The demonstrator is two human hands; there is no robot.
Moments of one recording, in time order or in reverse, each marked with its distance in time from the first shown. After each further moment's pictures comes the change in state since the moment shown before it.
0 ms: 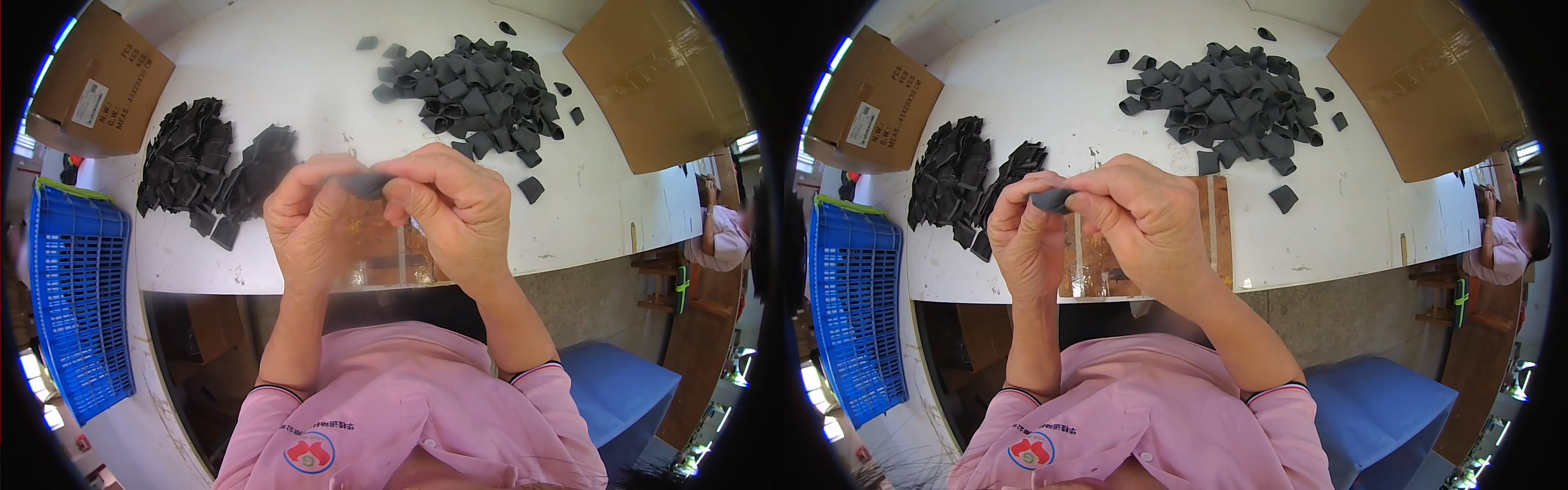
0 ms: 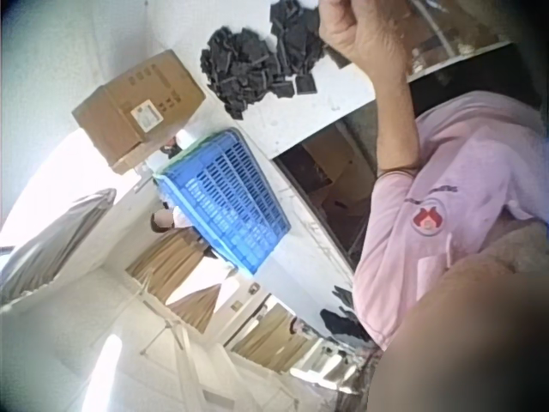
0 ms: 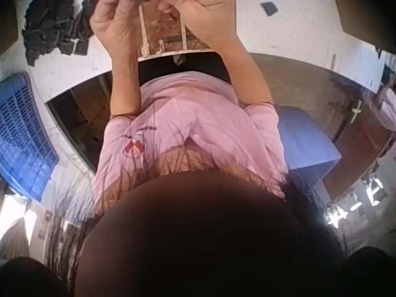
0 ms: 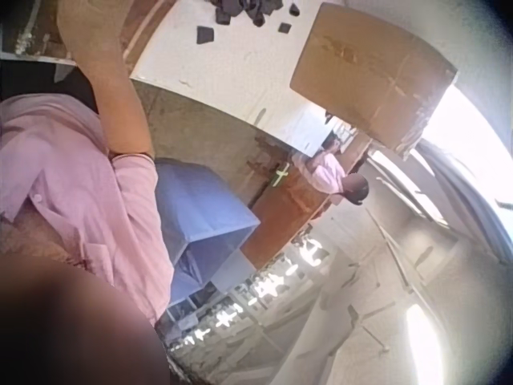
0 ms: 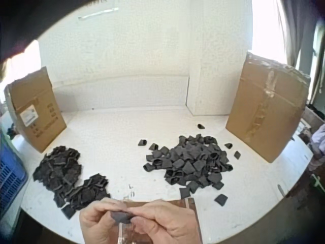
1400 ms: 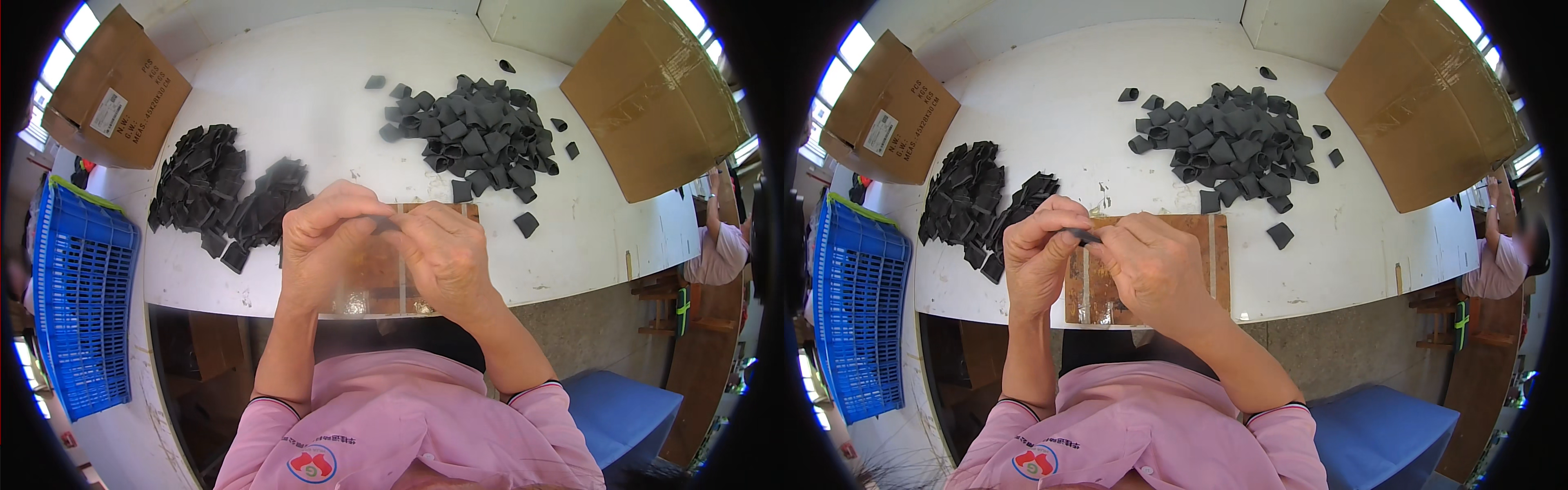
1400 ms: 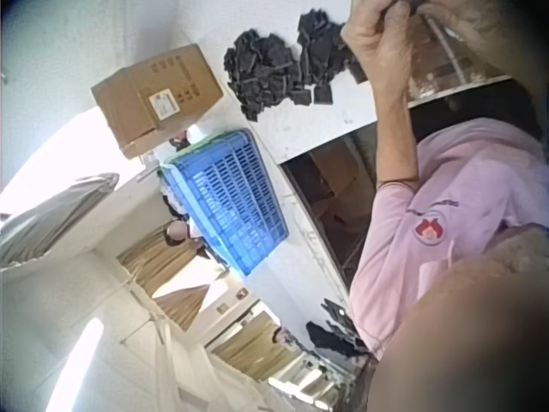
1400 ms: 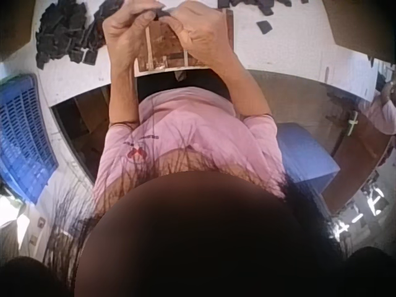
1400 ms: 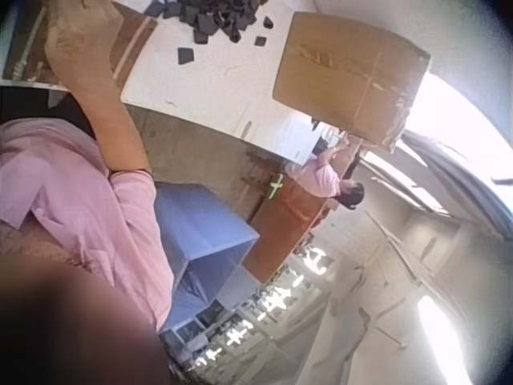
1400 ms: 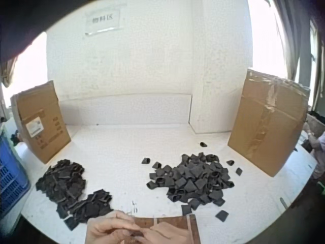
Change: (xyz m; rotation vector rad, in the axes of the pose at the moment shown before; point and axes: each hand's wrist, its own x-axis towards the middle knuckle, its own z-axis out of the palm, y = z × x) left_hand 0.018 0.019 0.003 0.237 -0.191 -0.063; right_hand 0.000 0.001 -0.004 -0.633 -0.069 -0.328
